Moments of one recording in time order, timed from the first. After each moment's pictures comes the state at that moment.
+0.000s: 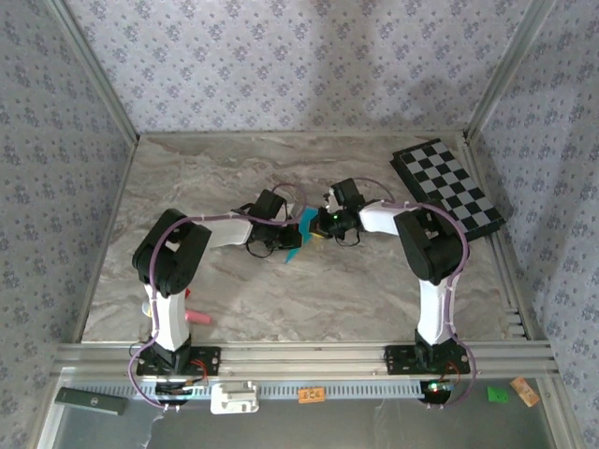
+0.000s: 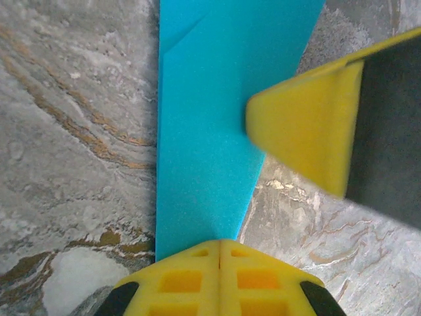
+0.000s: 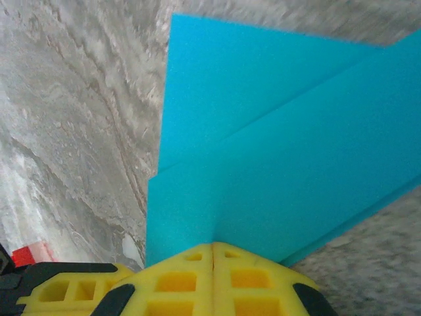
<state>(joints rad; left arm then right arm) -0.61 1.92 1.06 -0.16 0.43 -0.57 0.44 1.99 1.13 -0.11 -0.51 0.70</state>
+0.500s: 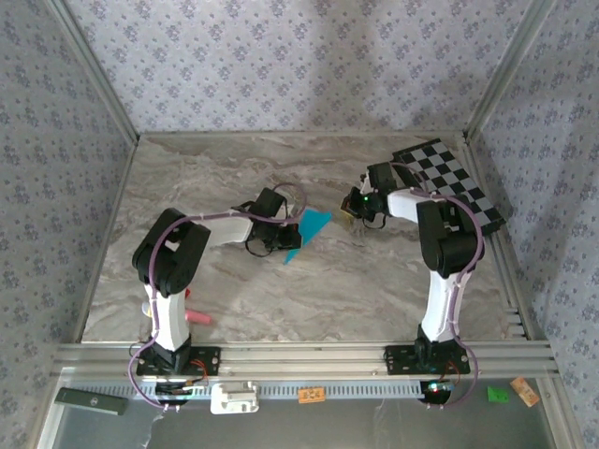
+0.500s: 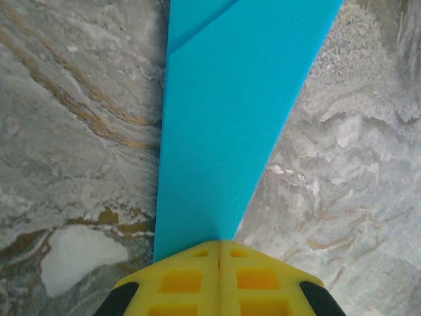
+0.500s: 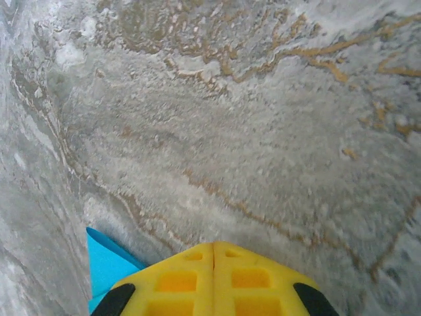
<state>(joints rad) -0.61 1.91 1.11 -0.25 0.45 -0.56 0.24 1.97 1.19 -0.17 -0.43 0.64</state>
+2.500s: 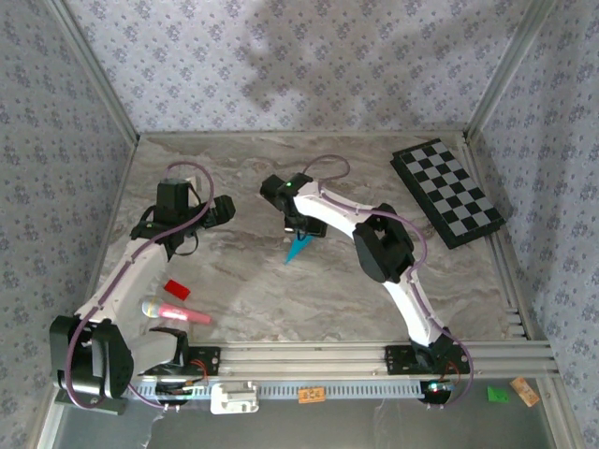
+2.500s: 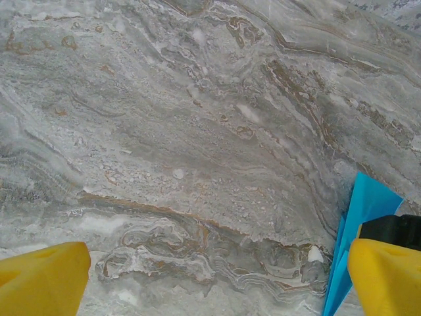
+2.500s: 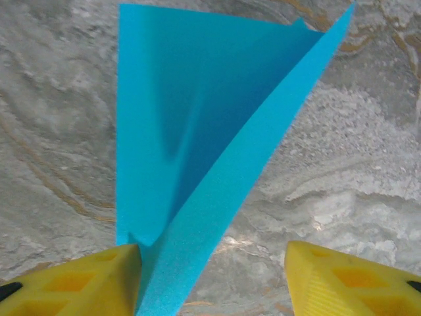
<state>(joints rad) -0.19 1.16 0.85 -0.41 0.11 -0.44 0.79 2.28 1.95 -1.20 0.30 1.00</state>
